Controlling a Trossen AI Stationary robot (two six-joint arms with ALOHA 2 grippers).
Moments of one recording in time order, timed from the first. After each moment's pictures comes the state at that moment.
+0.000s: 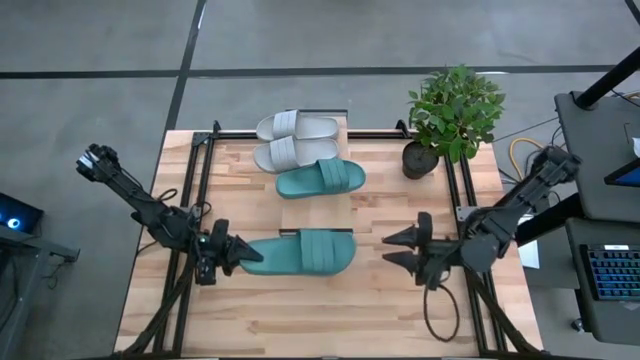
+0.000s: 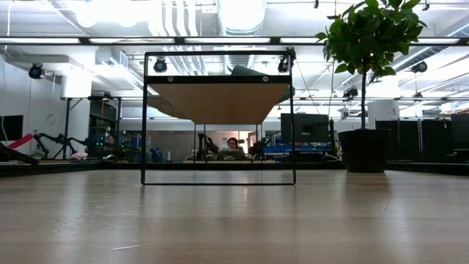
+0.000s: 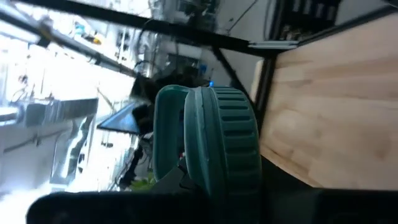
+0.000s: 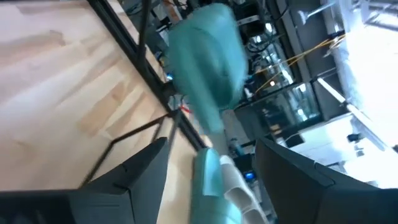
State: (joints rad) left arm -0.65 0.80 0.57 0.25 -0.42 1.32; right arm 0.73 1.08 0.82 0.02 0.80 -0.87
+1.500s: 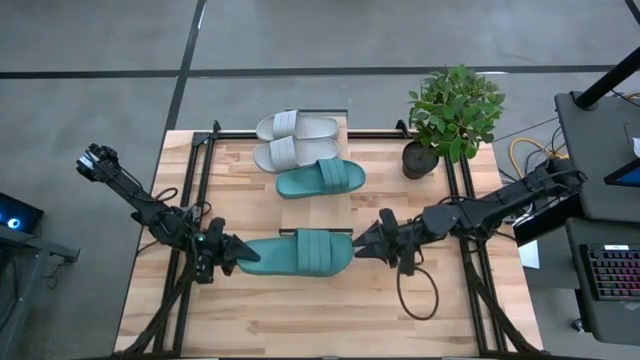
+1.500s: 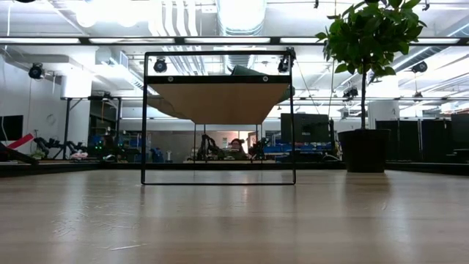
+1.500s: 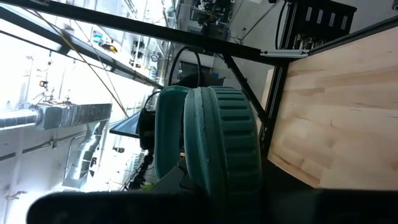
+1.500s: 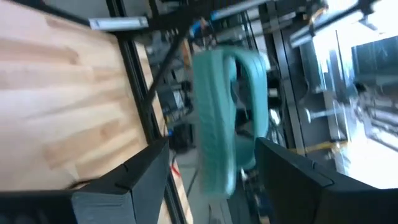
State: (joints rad) left arm -0.65 0.76 0.50 0.35 -0.39 1.34; right arm 0.35 1.20 0.80 0.30 0.11 -1.26
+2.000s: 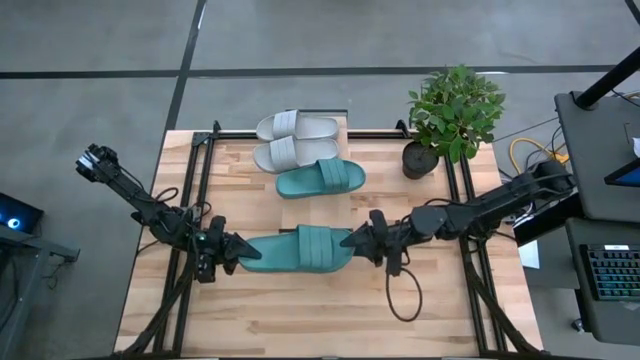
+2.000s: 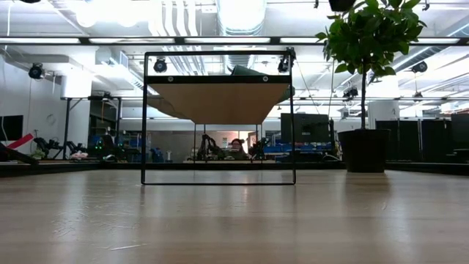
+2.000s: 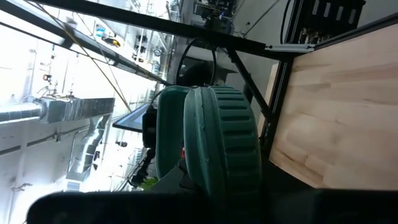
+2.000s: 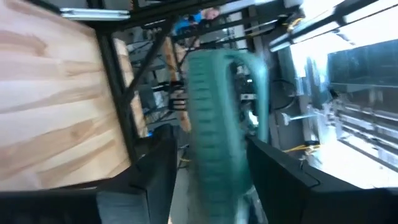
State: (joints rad) left arm -0.64 0.77 0.50 0.37 -0.40 1.34; right arm 0.33 1.32 0.80 0.51 0.09 -1.33
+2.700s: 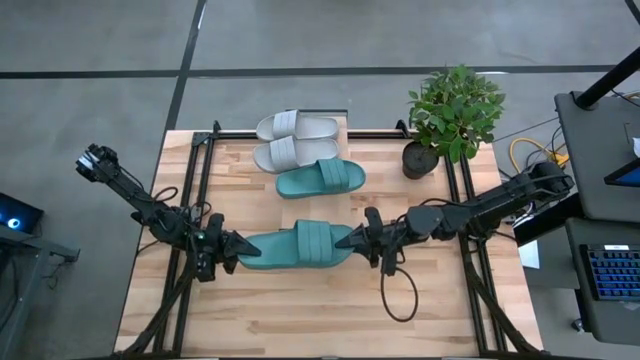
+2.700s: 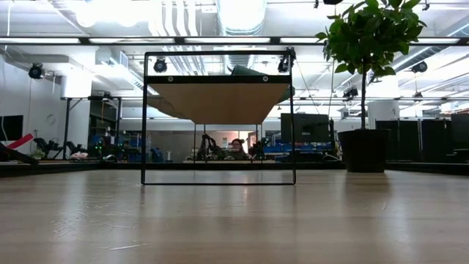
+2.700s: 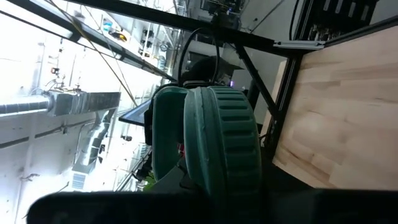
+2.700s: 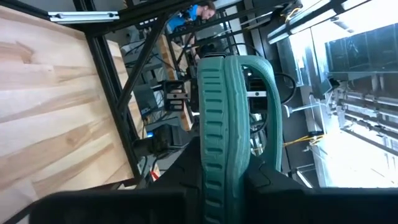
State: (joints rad) left arm -0.64 0.77 0.50 0.39 -0.43 1.34; right arm 0.31 1.36 0.85 0.50 0.10 -1.27
